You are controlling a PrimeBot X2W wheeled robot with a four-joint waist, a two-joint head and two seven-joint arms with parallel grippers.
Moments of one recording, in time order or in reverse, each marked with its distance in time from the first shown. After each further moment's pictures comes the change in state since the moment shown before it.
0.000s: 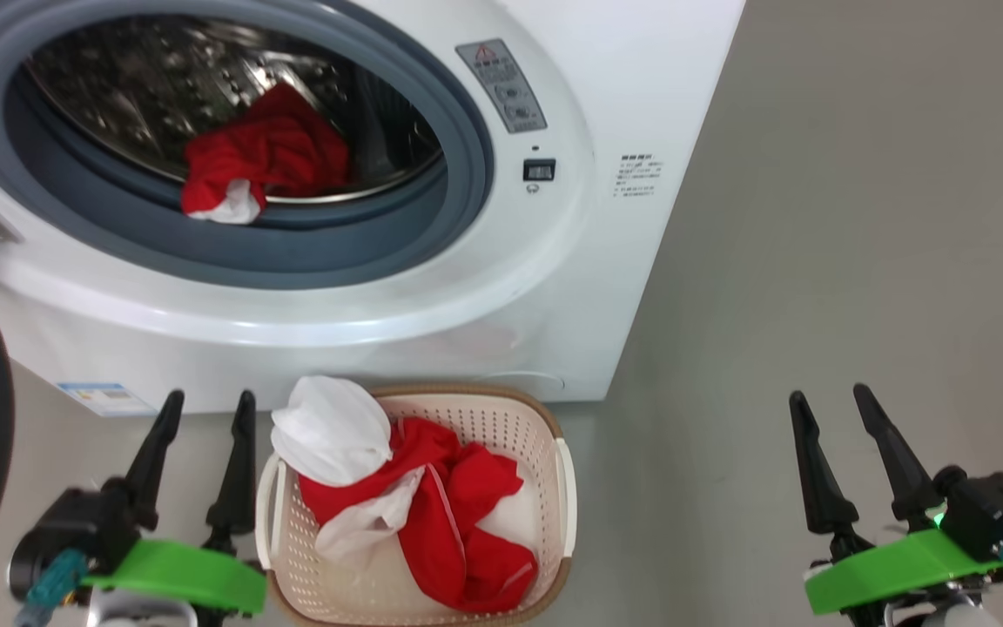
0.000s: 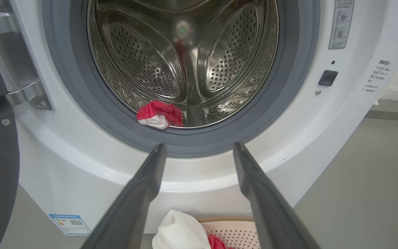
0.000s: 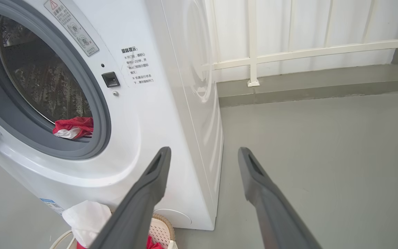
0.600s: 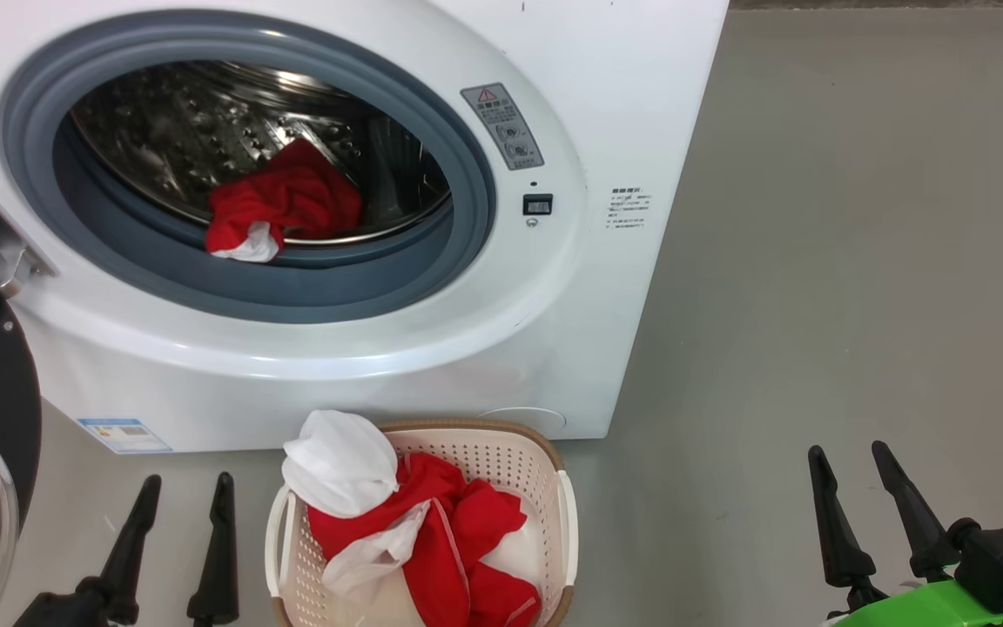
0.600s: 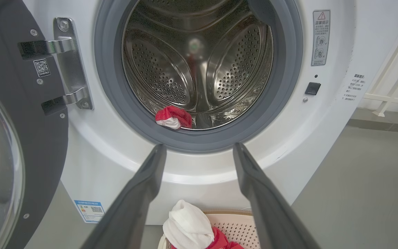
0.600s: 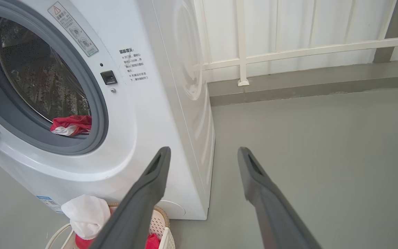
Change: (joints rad) left arm 0.227 -0.028 0.075 -0.173 0.019 0.000 0.000; right arm 0.106 0.005 -0.035 -0.009 -0.009 0.000 0.000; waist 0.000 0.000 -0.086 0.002
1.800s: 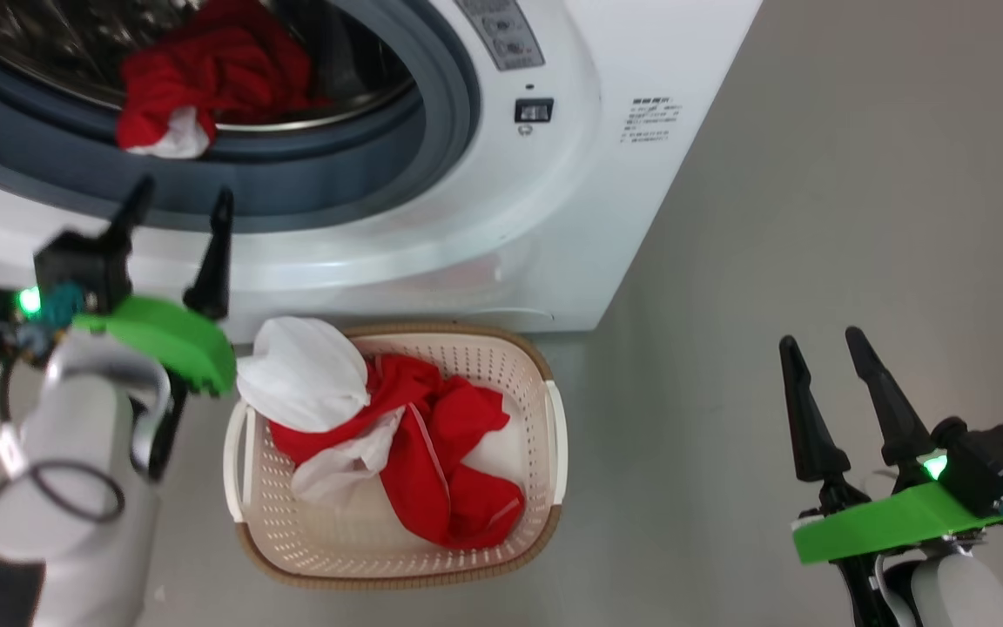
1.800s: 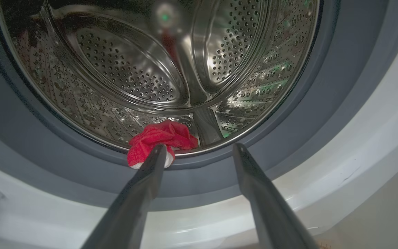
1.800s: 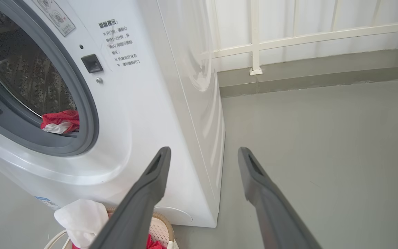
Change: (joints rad) left arm -0.695 0.086 -0.160 0.497 0.095 0.000 0.059; right arm -0.172 0.000 0.049 -0.018 0.020 0.000 0.000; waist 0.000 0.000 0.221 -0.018
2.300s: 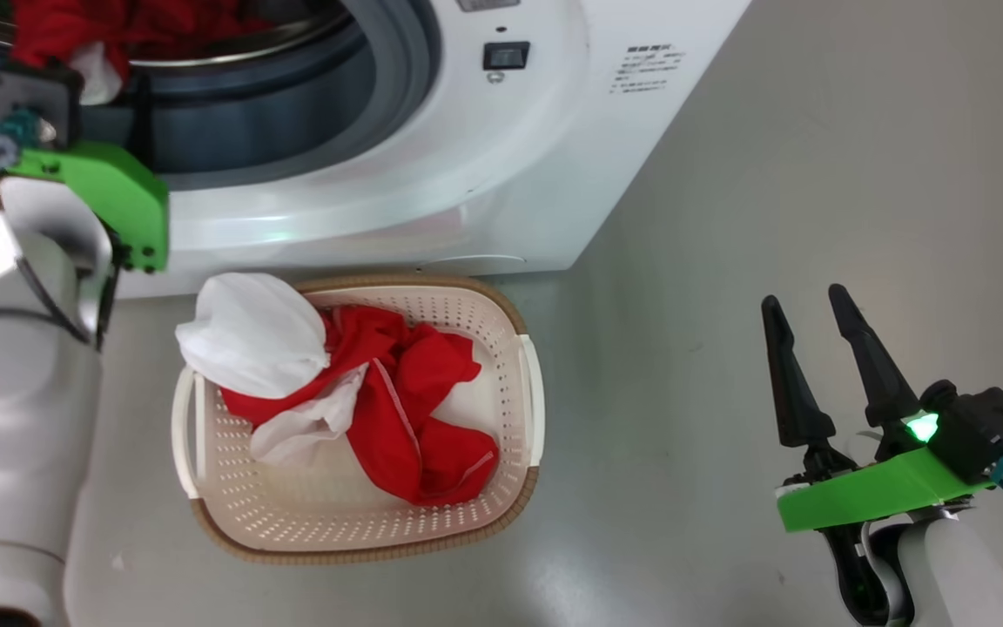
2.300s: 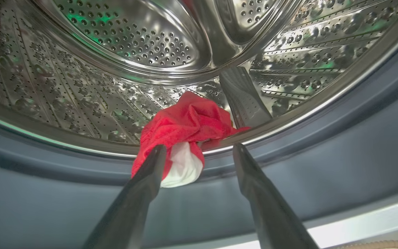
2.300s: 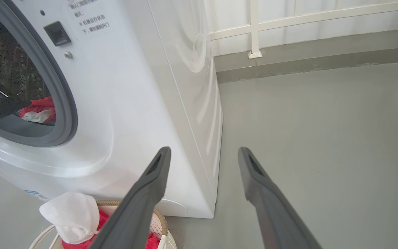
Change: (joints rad) left arm -0.411 0.038 -0.082 0.391 0.118 0.092 0.090; right arm -0.086 -0.002 0.040 -0.006 0.017 0.000 0.000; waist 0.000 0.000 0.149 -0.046
